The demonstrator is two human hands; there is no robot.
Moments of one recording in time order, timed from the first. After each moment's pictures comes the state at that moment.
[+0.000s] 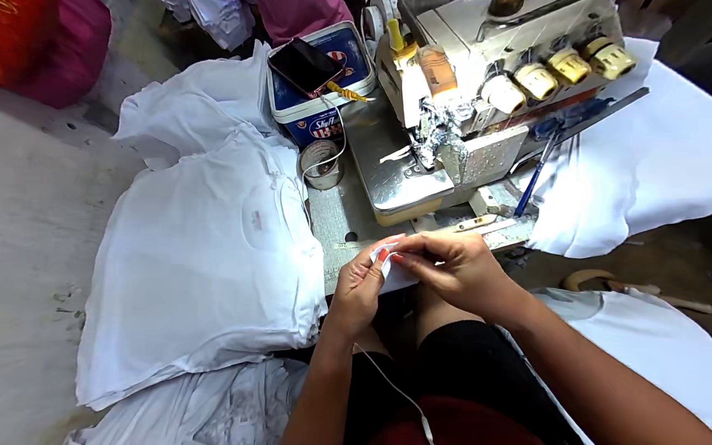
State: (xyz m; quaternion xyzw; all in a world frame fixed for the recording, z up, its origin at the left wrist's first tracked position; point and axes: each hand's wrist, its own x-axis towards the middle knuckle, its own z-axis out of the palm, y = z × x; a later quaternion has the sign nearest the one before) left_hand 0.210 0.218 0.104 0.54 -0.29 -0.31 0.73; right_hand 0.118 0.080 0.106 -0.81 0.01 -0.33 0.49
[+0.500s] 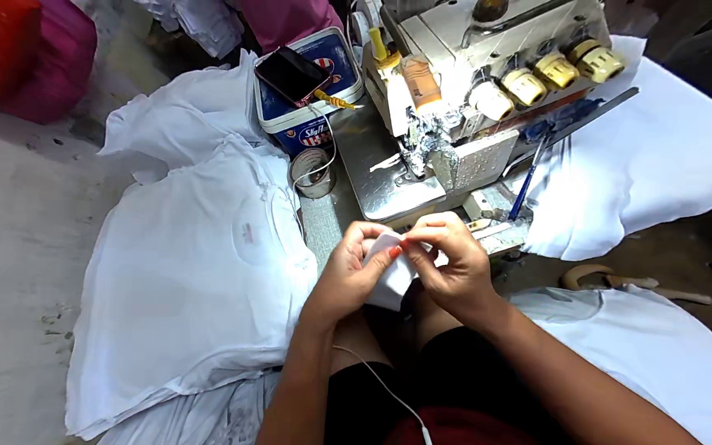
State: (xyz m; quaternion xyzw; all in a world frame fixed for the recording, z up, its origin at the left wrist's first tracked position) left_hand 0.244 0.200 0.128 0.64 -0.39 -0.32 0.58; right_hand 0.130 0.077 0.079 -0.76 0.06 -0.49 0.42
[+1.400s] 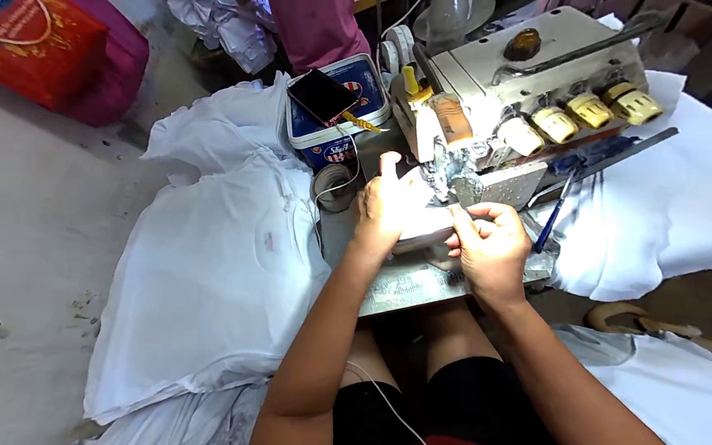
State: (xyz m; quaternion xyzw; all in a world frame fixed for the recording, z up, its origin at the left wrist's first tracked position) left_hand 0.283 0.100 0.159 0.88 -0.37 -0.07 0.28; right_hand 0.158 0.048 0.090 -0.59 0.32 -0.47 0.58
